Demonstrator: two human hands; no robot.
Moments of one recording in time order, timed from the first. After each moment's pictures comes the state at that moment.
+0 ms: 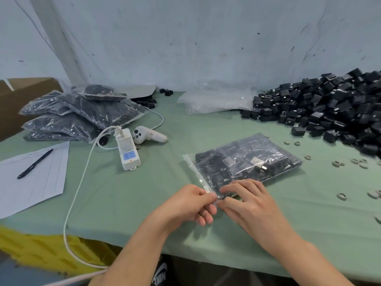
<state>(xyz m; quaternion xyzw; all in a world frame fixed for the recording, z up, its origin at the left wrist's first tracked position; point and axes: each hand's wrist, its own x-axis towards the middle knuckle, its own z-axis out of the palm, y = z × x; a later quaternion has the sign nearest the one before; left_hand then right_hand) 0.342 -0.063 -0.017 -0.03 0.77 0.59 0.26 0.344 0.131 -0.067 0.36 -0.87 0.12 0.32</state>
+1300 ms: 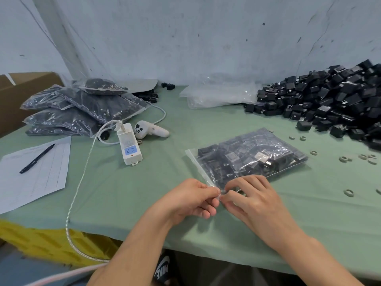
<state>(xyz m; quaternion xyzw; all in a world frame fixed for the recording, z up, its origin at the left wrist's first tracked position) 0.336 -0.066 -0.020 -0.03 0.75 0.61 0.27 0.342 0.127 -0.062 0.37 -0.85 0.12 0.36</state>
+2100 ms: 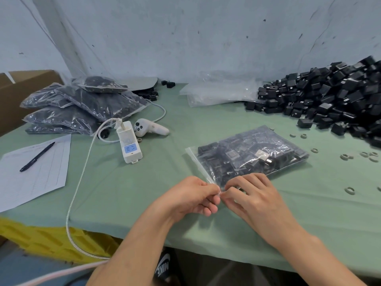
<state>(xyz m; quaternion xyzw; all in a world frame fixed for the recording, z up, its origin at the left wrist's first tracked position) 0.334 -0.065 -0.021 -0.04 0.75 0.60 0.27 0.342 0.125 -0.062 0.36 -0.84 0.11 0.38</state>
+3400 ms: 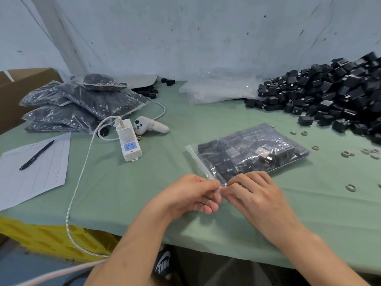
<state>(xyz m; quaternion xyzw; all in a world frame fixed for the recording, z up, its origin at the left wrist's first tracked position) 0.333 -0.070 -0.022 -0.03 0.70 0.65 0.29 0.342 0.126 -0.063 0.35 -0.84 0.10 0.40</state>
